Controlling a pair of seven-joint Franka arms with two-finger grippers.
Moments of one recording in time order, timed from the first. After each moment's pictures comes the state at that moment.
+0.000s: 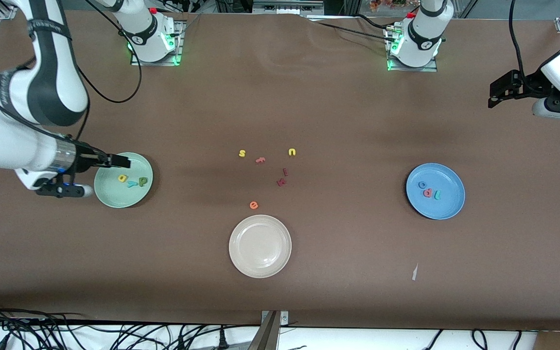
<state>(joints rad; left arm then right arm) -0.08 0.00 0.03 -1.53 0.00 1.43 0.11 0.25 0.29 -0.22 -1.67 0.18 1.75 0.04</state>
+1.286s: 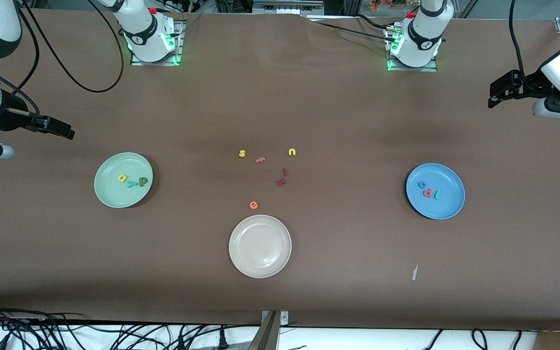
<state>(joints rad) -0.08 0.01 0.03 -1.53 0.00 1.43 0.11 0.16 0.08 -0.17 -1.65 0.03 1.61 0.18</state>
